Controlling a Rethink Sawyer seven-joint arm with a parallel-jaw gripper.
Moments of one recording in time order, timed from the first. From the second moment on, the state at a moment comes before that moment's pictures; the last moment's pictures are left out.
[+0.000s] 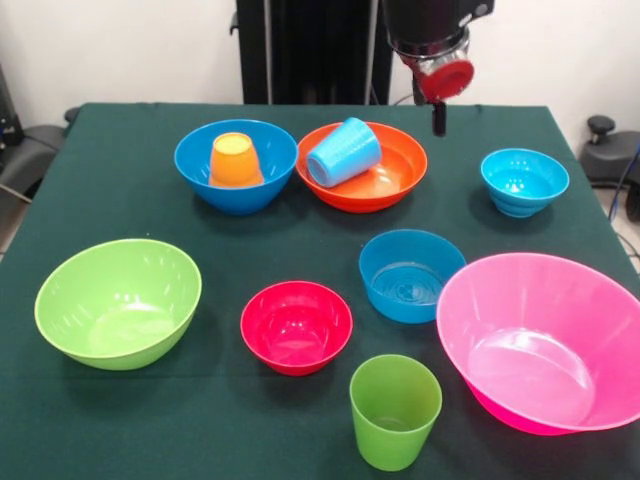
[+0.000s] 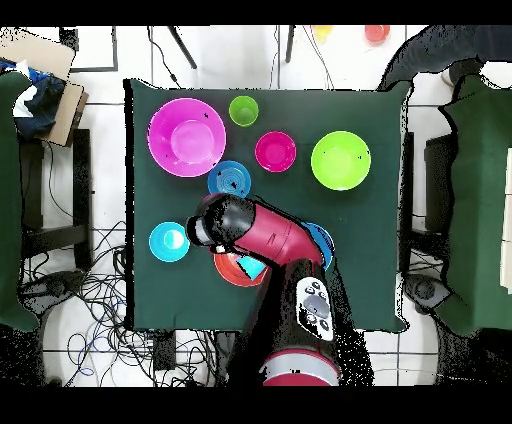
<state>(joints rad) -0.10 -0.65 -0.09 1.82 0.33 0.70 2.60</state>
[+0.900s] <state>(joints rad) -0.12 -0.68 -0.12 1.87 0.34 0.70 2.61</state>
